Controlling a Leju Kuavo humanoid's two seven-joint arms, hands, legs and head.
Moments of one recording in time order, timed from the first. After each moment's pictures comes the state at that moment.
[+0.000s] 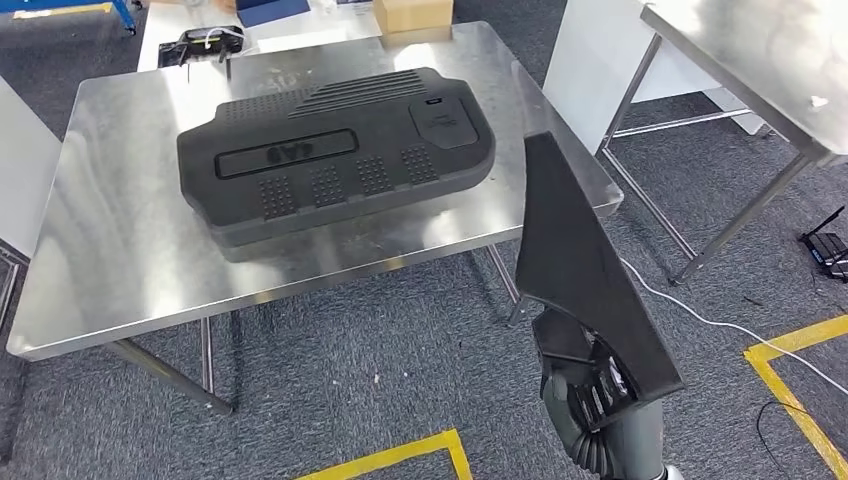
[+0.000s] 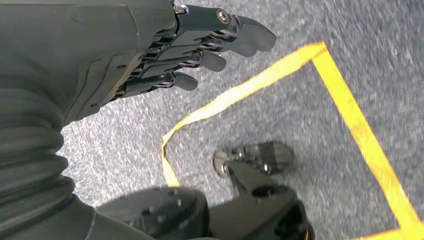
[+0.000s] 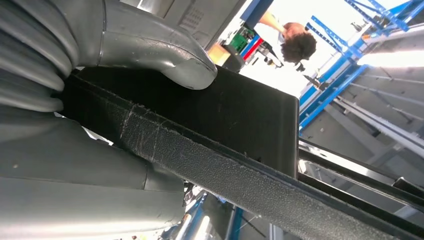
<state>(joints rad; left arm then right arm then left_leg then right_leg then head) -0.11 -0.03 -1.56 -0.11 1.46 0.31 -0.41 0.35 -0.15 0.34 -2.03 0.57 -0.53 -0.43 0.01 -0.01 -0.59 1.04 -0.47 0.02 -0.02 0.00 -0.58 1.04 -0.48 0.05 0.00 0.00</state>
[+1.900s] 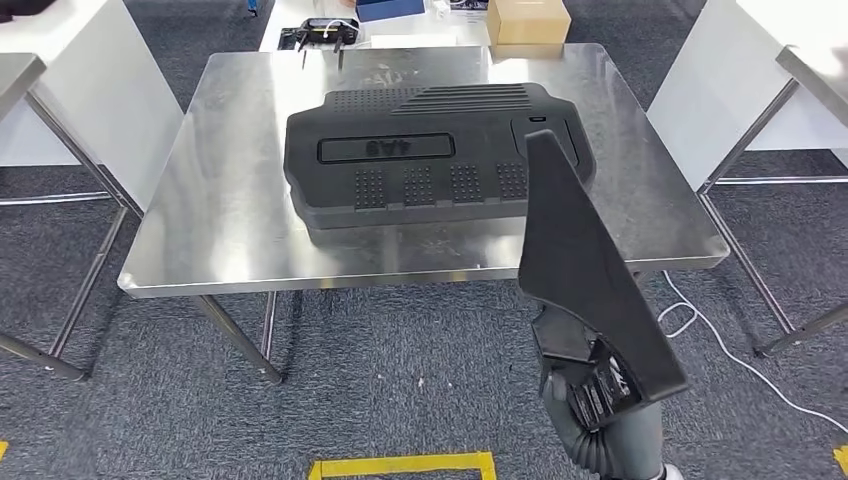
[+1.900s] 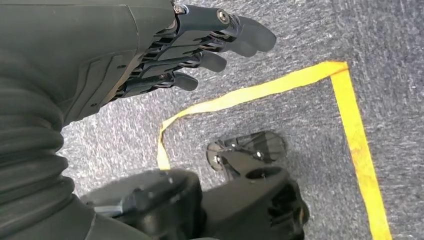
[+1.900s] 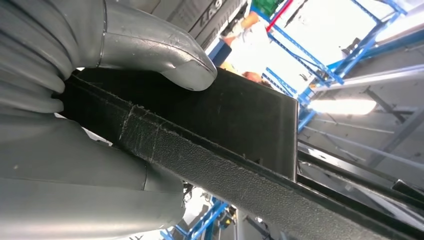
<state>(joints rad) -0.11 -0.03 -1.56 -0.11 1.44 0.33 -0.42 0.35 -0.16 0.36 -2.03 0.56 -0.55 -0.43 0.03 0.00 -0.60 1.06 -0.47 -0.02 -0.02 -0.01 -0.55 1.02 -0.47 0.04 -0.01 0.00</state>
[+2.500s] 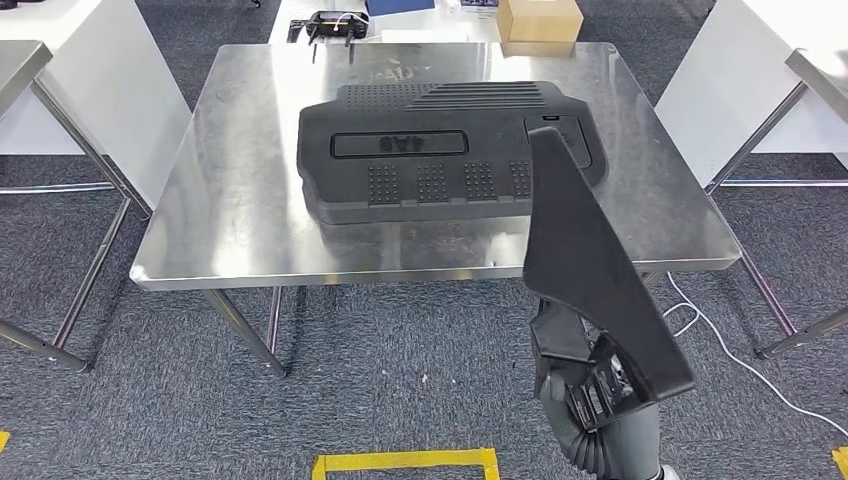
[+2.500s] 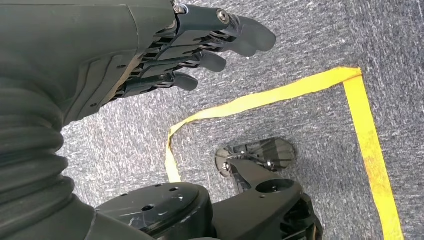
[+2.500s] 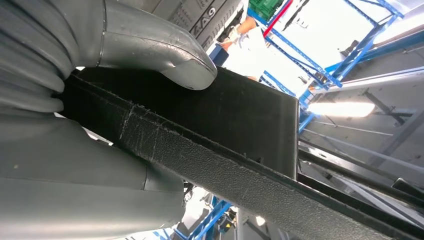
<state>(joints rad) -0.11 -0.03 -1.56 -0.11 1.42 0.32 -0.41 0.35 -0.16 0.36 -2.03 0.55 -0.55 -0.43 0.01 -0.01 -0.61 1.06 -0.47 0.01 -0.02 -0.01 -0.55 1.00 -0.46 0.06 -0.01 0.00</state>
